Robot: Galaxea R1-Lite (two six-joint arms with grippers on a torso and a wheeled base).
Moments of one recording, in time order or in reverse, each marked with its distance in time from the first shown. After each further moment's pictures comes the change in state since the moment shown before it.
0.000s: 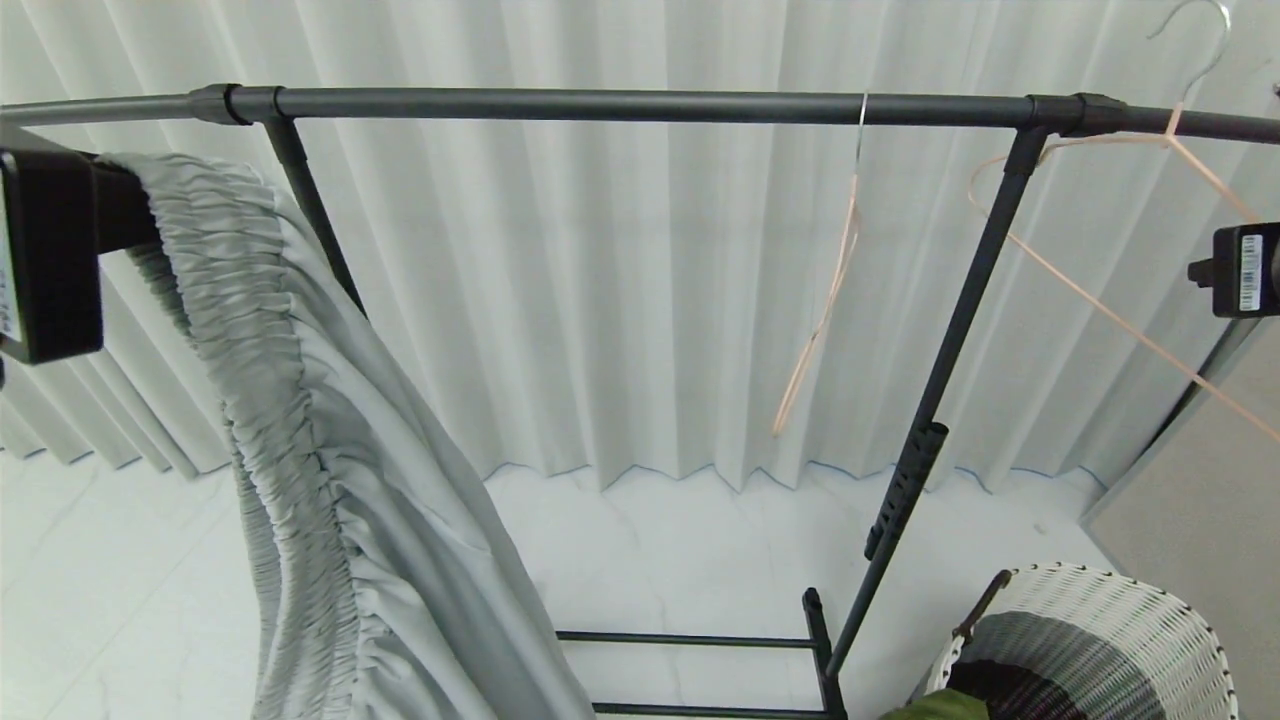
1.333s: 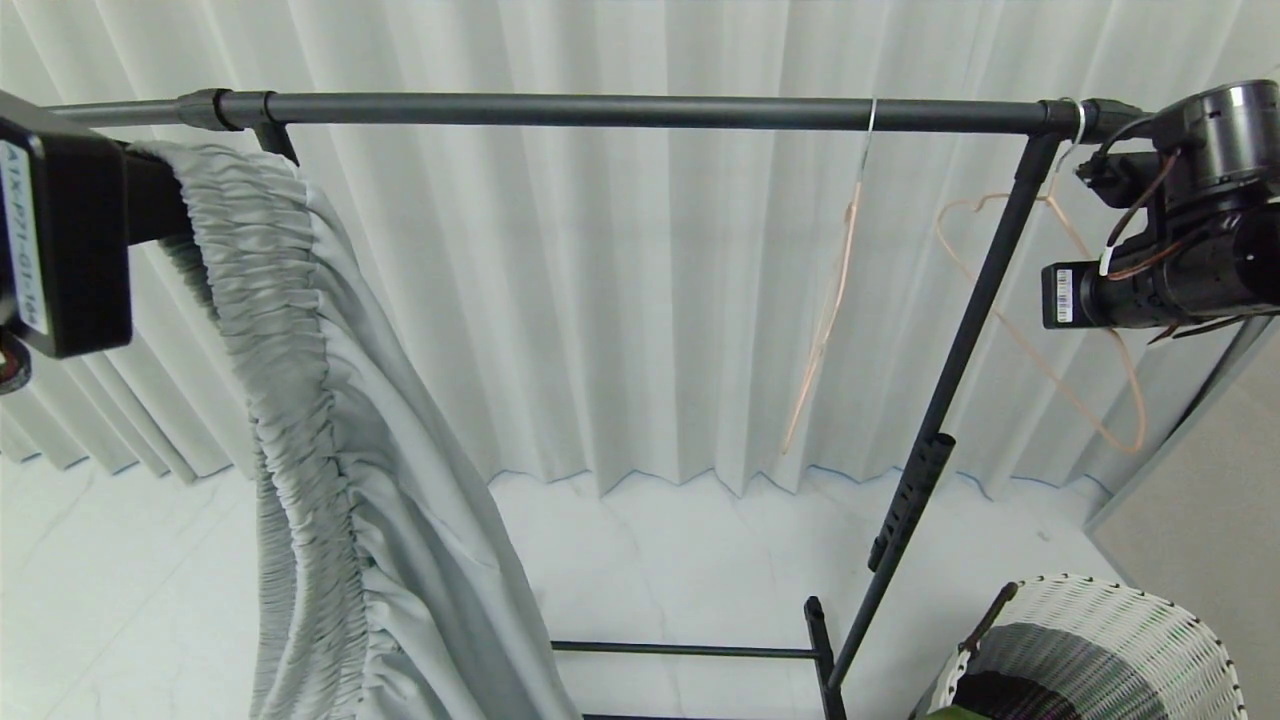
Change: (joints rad) left arm -0.034 0.028 -0.026 -0.001 -0.003 -0.003; right arm -0.011 0.365 -0.202 0.011 0.000 0.126
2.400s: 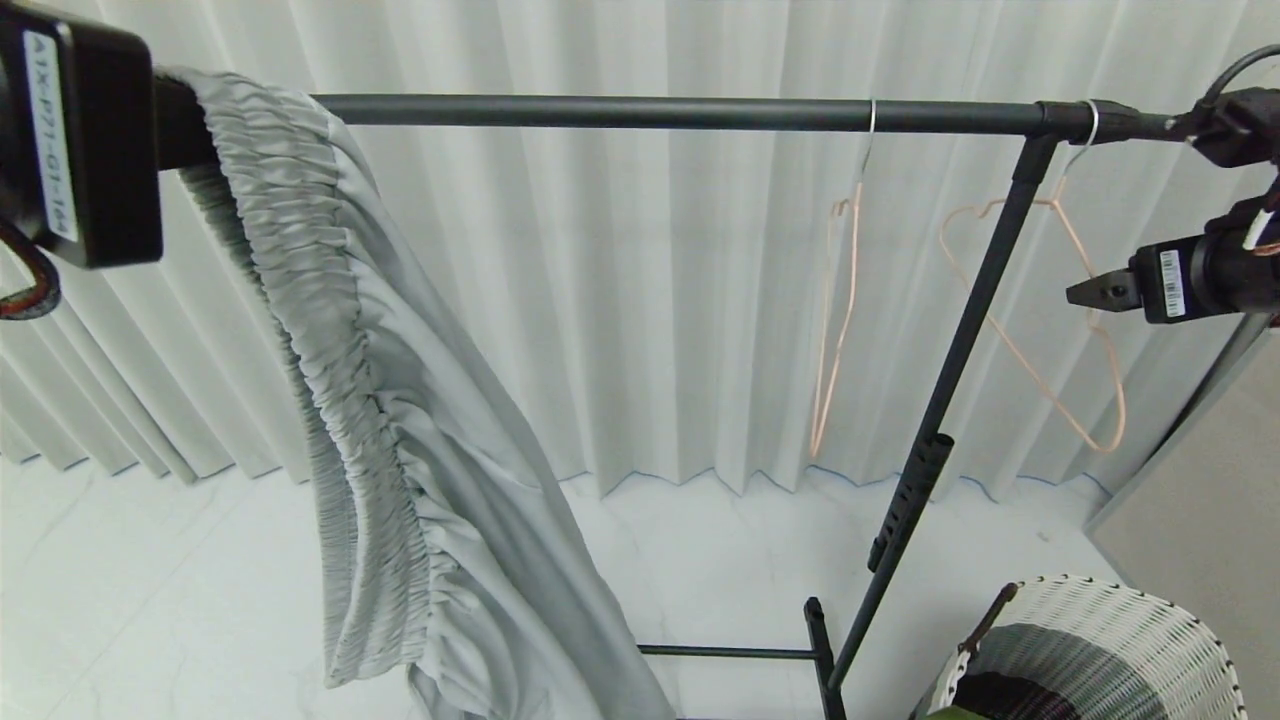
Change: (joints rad) left arm 0.001 0.055 -0.093 0.000 0.000 0.000; right arm 0.009 -0.212 0.116 -0.004 0.011 -0.195
